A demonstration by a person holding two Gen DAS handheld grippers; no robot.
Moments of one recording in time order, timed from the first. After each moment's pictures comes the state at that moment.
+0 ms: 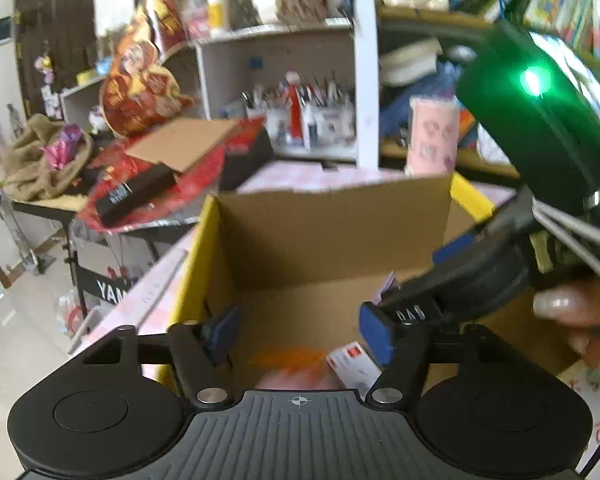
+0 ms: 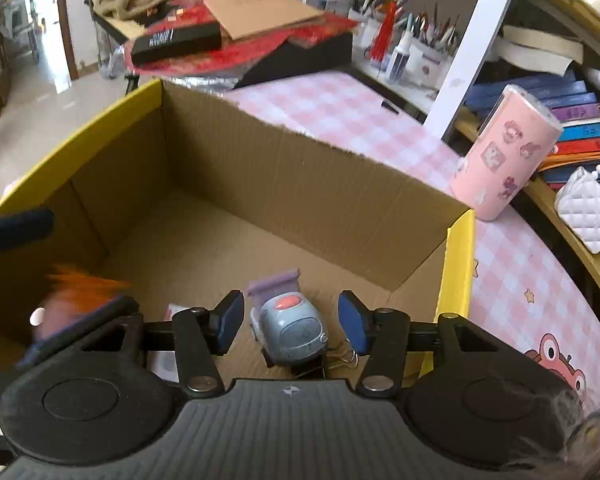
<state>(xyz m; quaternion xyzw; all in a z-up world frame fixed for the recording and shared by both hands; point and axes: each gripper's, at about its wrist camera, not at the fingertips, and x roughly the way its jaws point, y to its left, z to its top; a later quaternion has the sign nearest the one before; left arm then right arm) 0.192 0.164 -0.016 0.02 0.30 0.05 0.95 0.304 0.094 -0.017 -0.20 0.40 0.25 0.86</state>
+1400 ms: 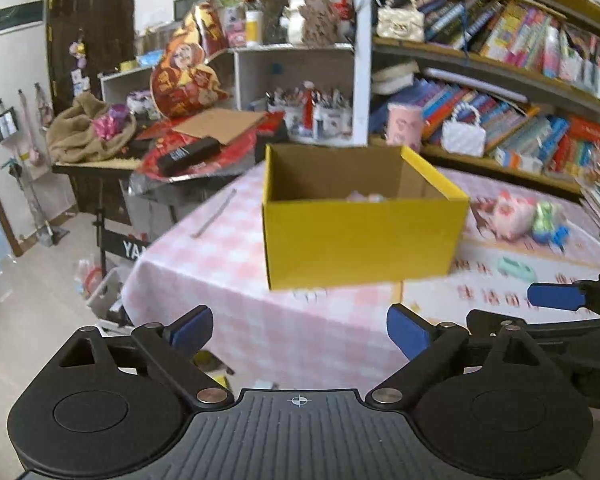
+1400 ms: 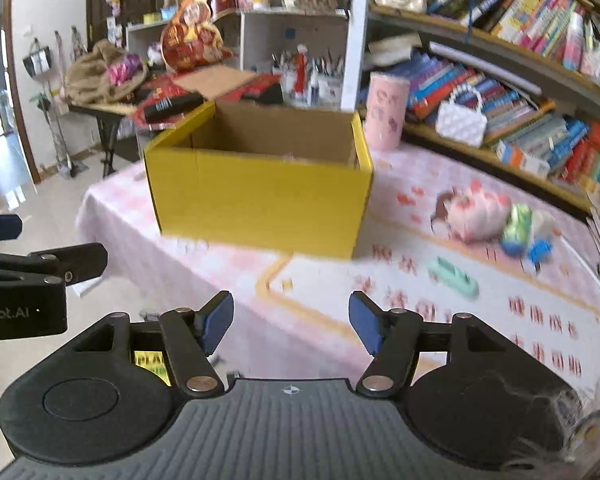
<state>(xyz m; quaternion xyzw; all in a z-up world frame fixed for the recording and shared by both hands) -0.034 0.175 0.009 0.00 0.30 0.04 0.95 -0.010 0.014 -0.003 -0.08 0.32 0.15 0.93</state>
